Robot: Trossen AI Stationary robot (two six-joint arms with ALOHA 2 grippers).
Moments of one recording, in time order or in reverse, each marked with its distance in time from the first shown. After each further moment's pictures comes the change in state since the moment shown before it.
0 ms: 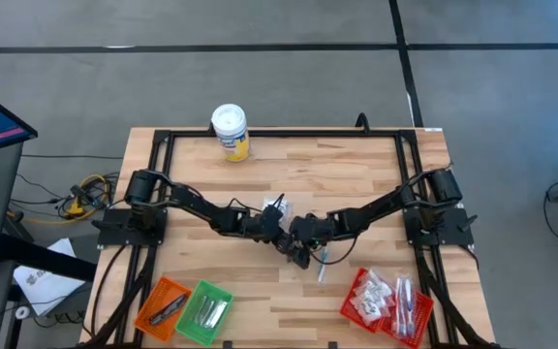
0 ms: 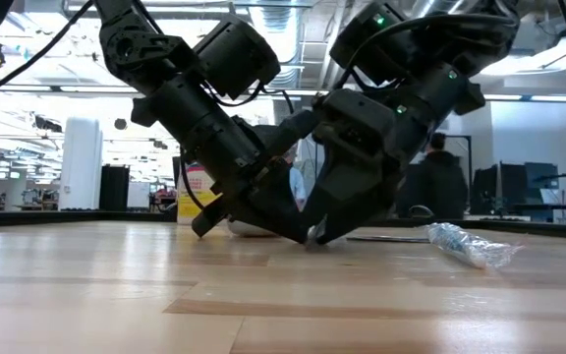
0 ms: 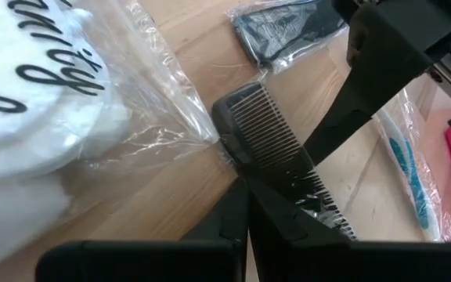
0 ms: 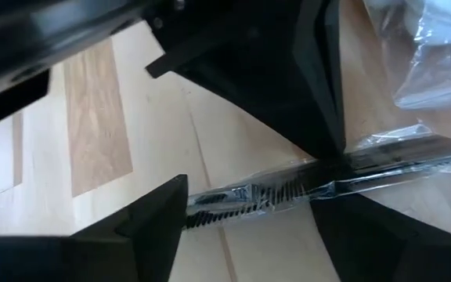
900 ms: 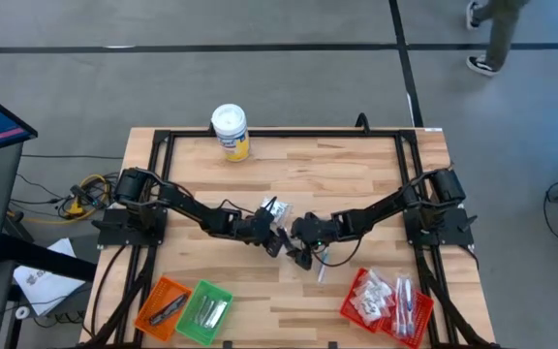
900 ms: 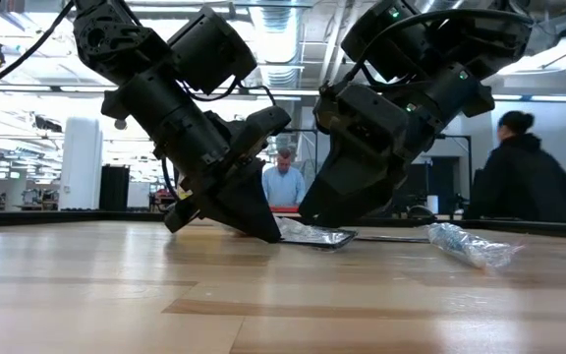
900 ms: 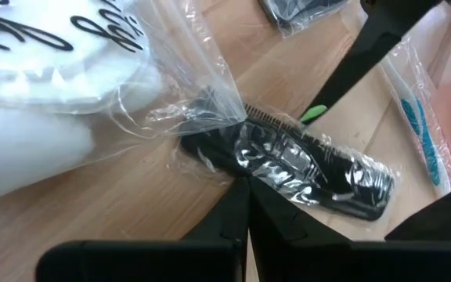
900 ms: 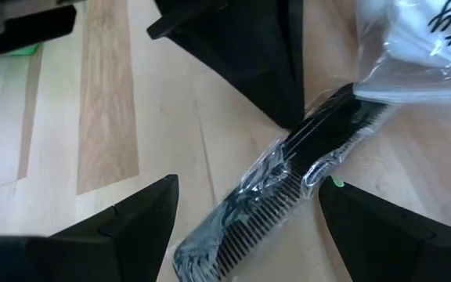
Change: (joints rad) left arm -0.010 -0.095 -0.098 -0.026 -0.032 0.015; right arm 0.018 -0.045 -0.053 0.103 0.045 -0.087
